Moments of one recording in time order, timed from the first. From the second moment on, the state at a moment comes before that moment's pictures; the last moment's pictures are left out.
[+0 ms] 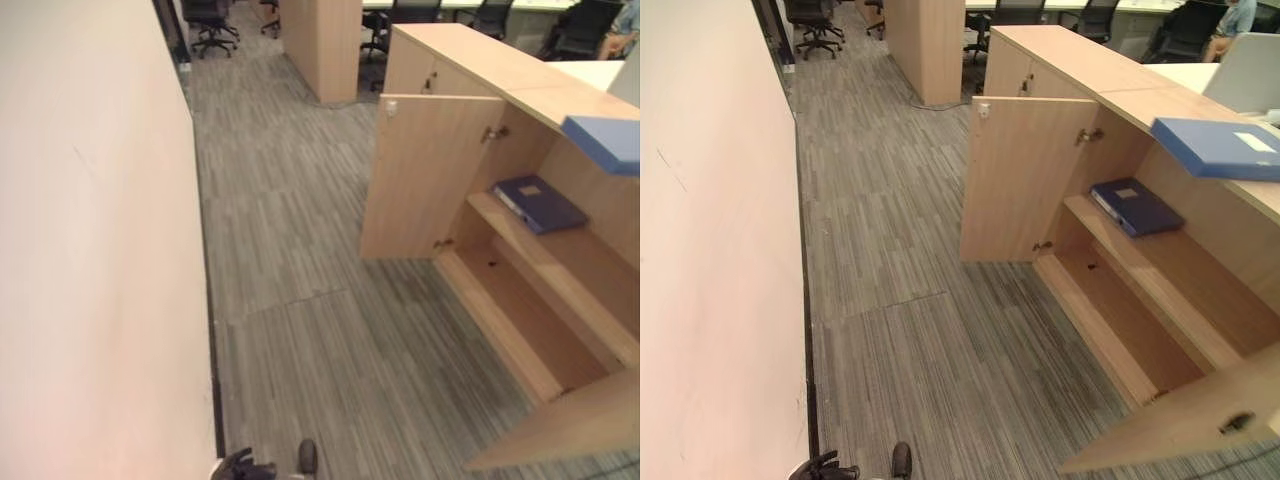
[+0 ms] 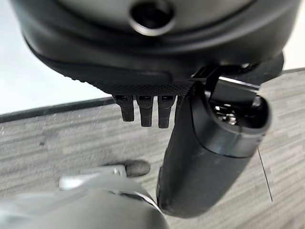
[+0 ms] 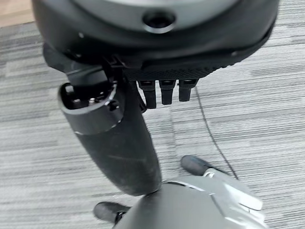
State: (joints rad) left arm -0.01 0.22 -0.12 1.37 -0.24 -0.13 0.03; right arm -0.05 -0.21 0.32 1.42 0.12 -0.02 -0.03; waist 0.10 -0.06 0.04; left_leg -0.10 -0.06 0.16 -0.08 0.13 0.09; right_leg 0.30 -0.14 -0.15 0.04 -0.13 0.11
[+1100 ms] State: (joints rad) left arm 0.05 0.22 -0.18 1.41 -0.18 -0.09 0.03; right arm -0.08 -0.29 0.23 1.31 0.18 -0.03 -0.02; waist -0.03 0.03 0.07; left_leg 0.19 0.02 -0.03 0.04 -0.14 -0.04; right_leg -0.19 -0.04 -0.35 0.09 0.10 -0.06
